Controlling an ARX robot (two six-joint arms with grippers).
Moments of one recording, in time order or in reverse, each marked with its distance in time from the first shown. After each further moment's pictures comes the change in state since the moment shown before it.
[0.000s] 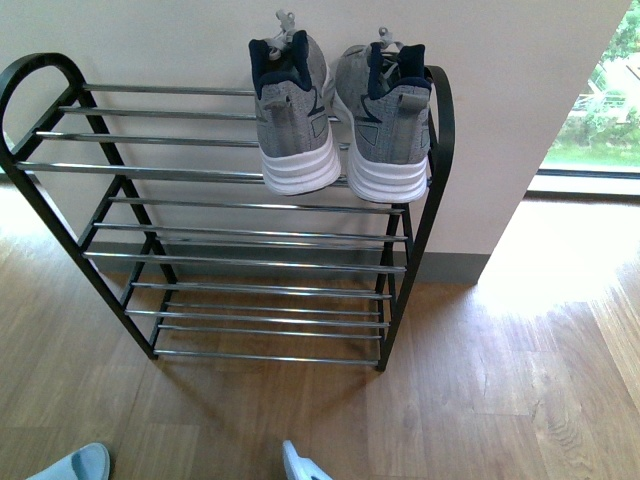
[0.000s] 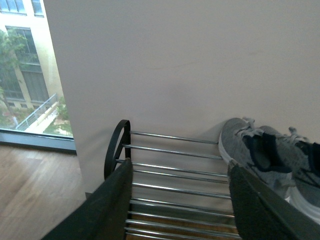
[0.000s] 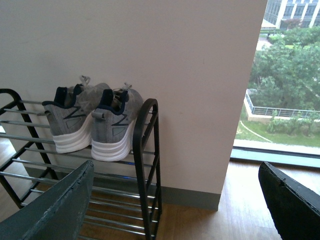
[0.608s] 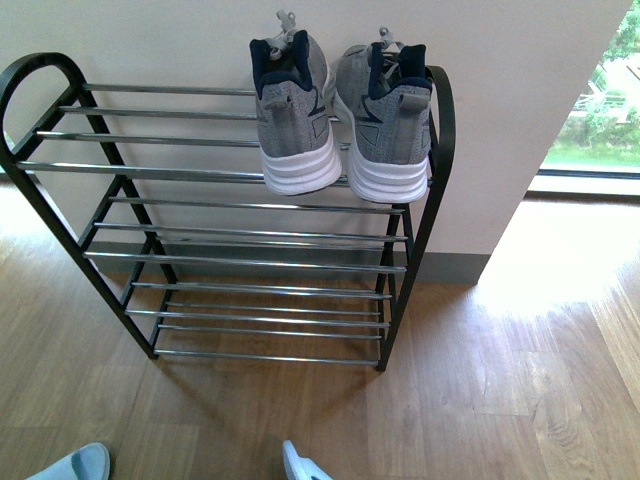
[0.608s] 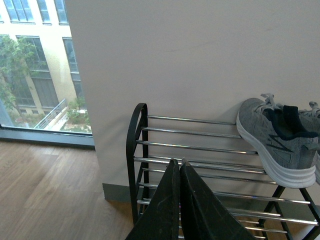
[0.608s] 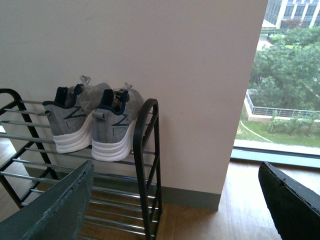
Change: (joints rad) left arm 0.160 -0.275 -0.204 -0.067 0.152 0.054; right arm 0.000 0.000 0.000 0.000 0.000 0.000
